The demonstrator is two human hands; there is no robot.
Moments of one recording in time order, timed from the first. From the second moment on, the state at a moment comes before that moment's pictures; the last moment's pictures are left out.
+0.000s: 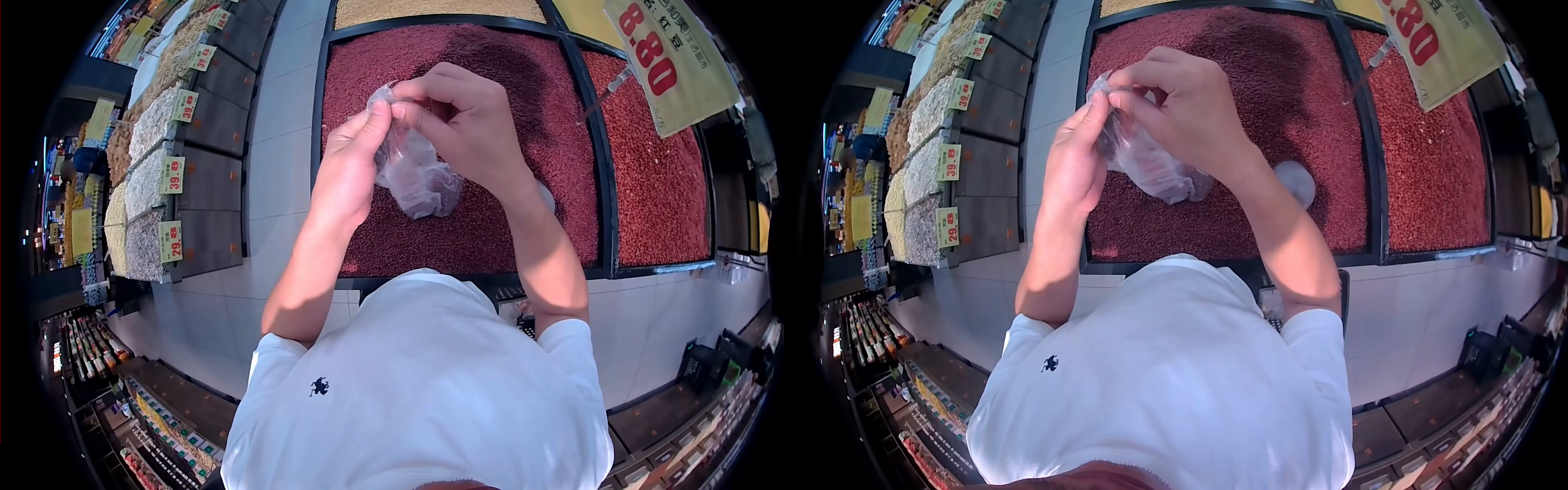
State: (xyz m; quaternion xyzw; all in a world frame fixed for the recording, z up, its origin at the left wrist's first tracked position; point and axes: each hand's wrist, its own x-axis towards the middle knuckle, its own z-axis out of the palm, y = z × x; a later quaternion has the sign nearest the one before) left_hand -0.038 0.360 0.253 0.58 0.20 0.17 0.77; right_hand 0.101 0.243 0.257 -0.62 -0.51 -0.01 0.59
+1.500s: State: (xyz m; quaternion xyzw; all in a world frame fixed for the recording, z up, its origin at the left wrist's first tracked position) left_hand -0.044 0.418 0.189 0.87 0.24 0.24 0.36; right_hand 0.148 0.204 0.242 -0.59 -0.41 -0.03 0.70
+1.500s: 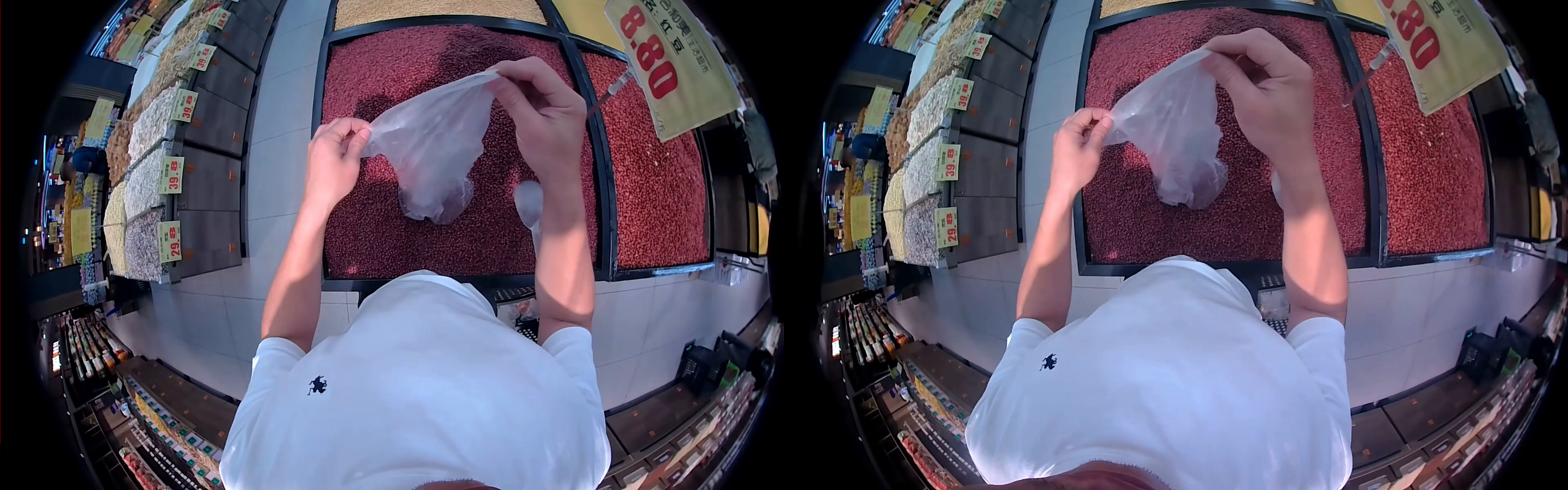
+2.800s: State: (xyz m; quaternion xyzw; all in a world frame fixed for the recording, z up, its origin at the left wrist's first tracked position) left_hand 0.012 0.414 0.249 0.89 0.06 0.35 0.29; right_hand 0.163 0.159 0.257 -0.54 -0.28 -0.11 0.78
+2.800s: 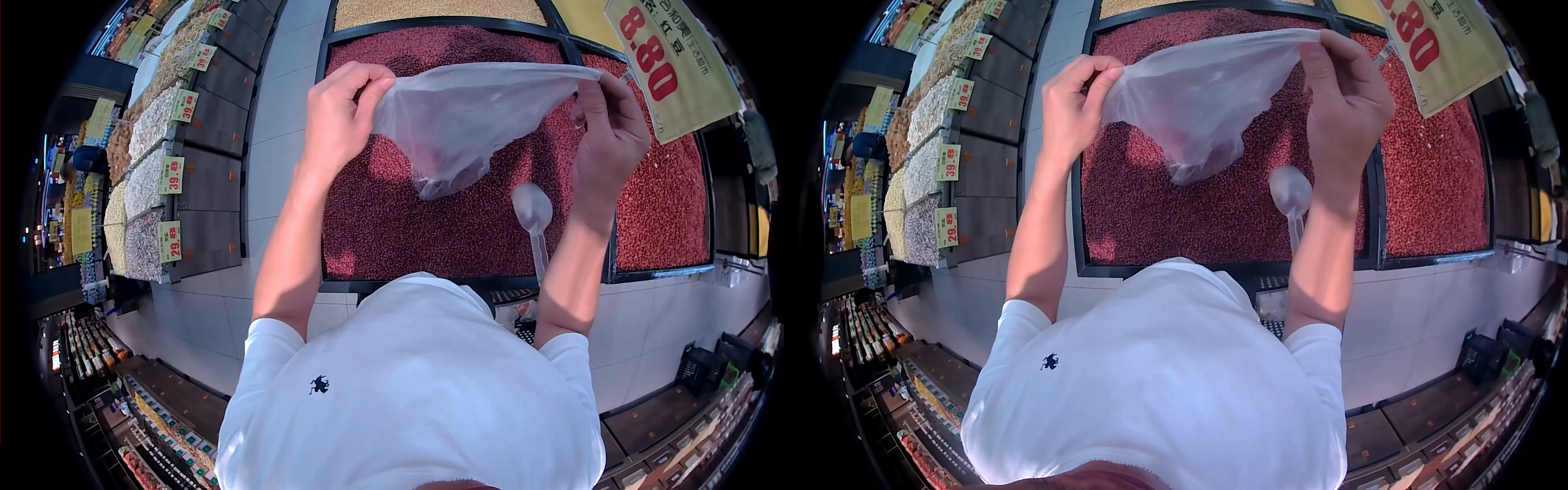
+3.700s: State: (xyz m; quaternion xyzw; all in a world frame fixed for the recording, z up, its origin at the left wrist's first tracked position) left_hand 0.037 0.402 0.279 0.87 0.03 0.40 0.28; right_hand 0.170 0.131 0.273 -0.55 -0.29 -0.19 0.76
